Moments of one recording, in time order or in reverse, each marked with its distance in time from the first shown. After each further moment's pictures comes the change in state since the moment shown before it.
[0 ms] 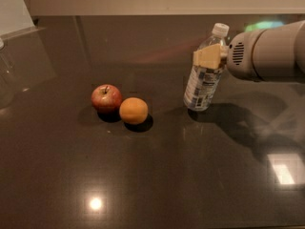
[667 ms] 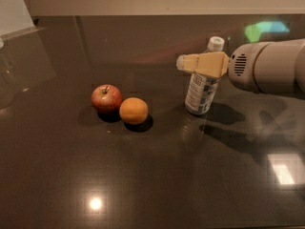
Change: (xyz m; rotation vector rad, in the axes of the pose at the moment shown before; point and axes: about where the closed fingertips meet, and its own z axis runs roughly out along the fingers) arm -0.015 0.007 0.000 -0.002 0.031 0.058
